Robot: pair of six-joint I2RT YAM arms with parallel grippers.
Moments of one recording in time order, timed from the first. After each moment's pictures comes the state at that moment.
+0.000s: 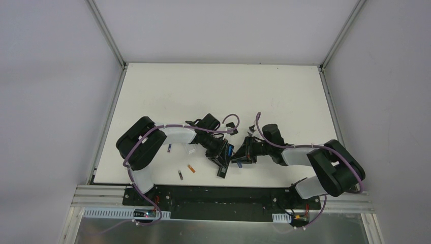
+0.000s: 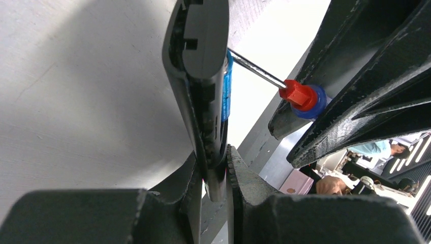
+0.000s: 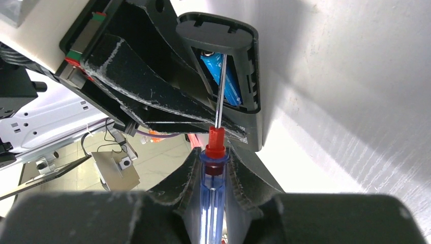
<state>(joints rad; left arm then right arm) -0.79 1.79 0.90 -0.25 0.72 -0.44 0.53 1.45 0.34 0.43 -0.86 1.14</state>
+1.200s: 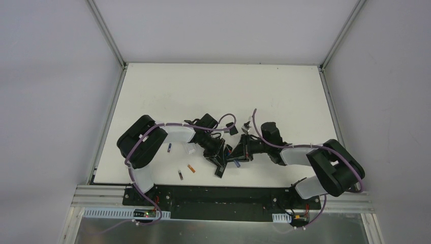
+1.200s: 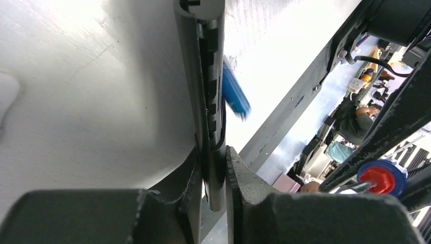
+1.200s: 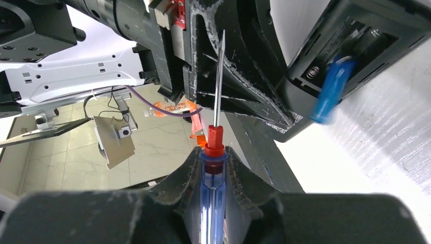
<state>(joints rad) -0.76 1.81 0.90 -0.30 0.68 -0.48 0.57 1.45 0.36 0.57 -0.96 1.14</state>
